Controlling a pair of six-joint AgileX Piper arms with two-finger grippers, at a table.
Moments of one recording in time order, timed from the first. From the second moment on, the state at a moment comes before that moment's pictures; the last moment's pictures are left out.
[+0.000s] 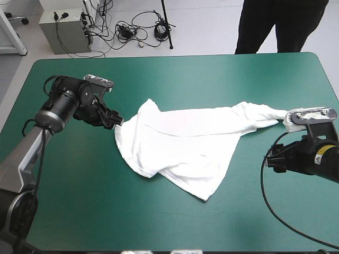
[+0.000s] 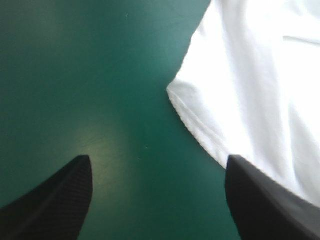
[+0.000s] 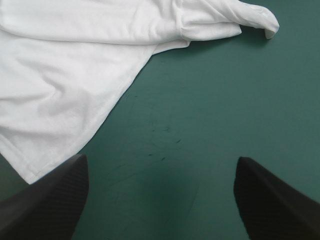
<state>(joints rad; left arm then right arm) -0.25 1.63 -1.47 0.08 1.13 0.08 0.35 0.89 -1.19 -0.11 1.25 0.21</state>
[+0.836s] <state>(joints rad) -0.21 2.02 -1.63 -0.08 1.11 0.18 0.43 0.91 -1.19 0.01 1.25 -0.23</state>
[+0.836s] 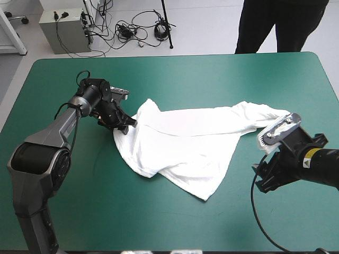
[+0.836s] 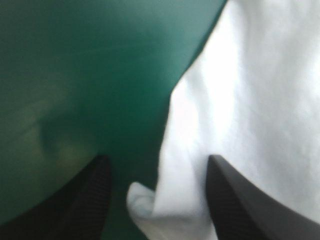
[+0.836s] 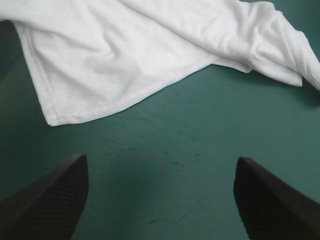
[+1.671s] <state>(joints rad) -0.21 2.02 -1.63 -0.10 1.13 0.18 0.79 1.38 -1.06 0.03 1.11 -0.38</state>
